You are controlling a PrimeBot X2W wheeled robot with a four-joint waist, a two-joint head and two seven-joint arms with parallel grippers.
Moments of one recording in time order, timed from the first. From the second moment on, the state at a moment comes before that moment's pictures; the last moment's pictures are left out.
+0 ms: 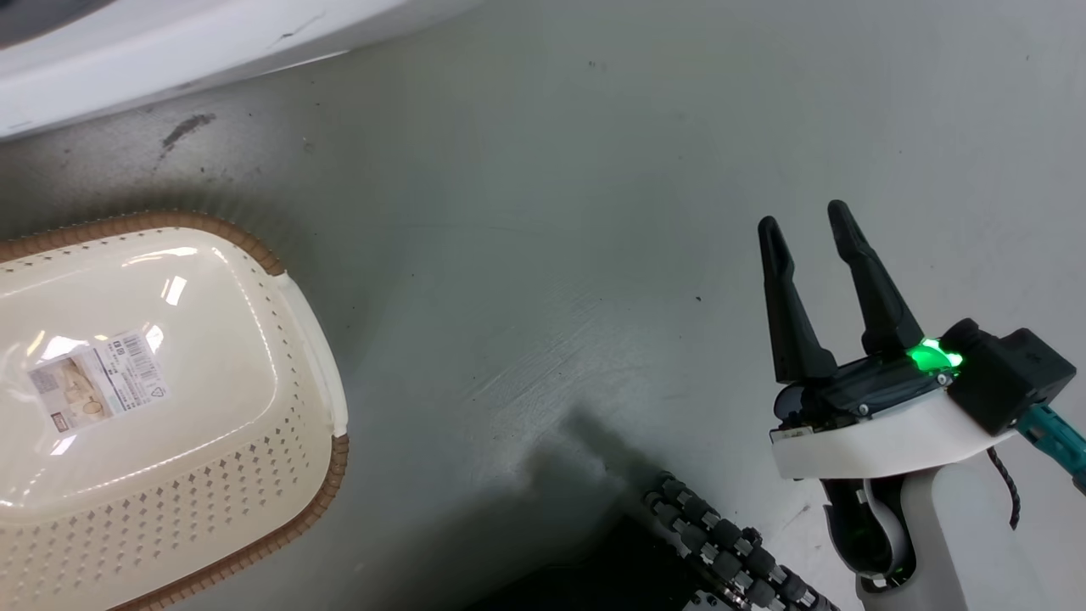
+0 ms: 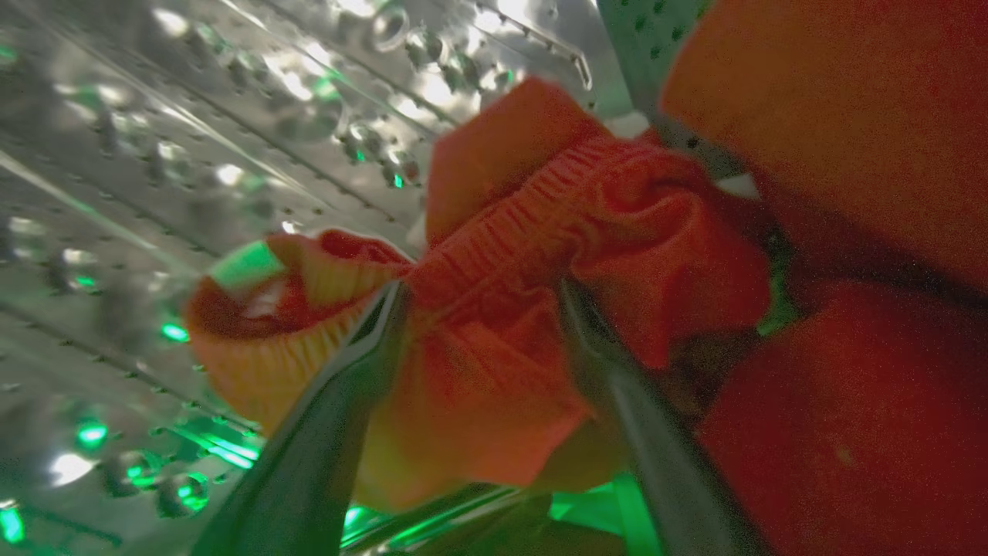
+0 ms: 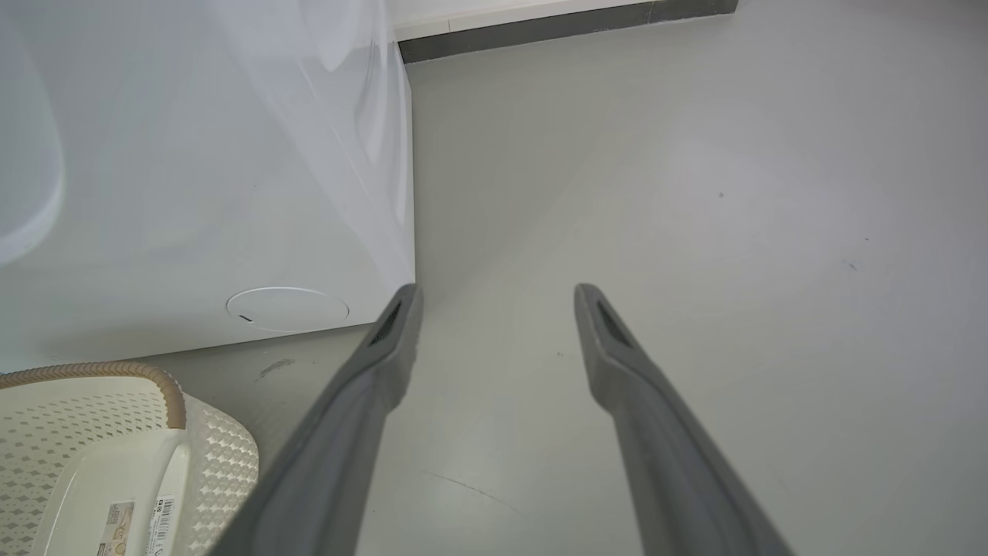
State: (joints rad) left arm -1.77 0.92 -0.73 0.73 -0.54 -0.13 0.87; right arm -0.27 -0.05 0.19 0.00 0.35 0.13 -0.26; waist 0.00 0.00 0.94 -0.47
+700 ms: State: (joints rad) left arm -1.78 0.88 -0.79 0.80 -0.60 -0.13 0.61; right arm -0.29 -0.05 0.16 0.00 0.32 0.13 -0.26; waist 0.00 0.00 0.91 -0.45
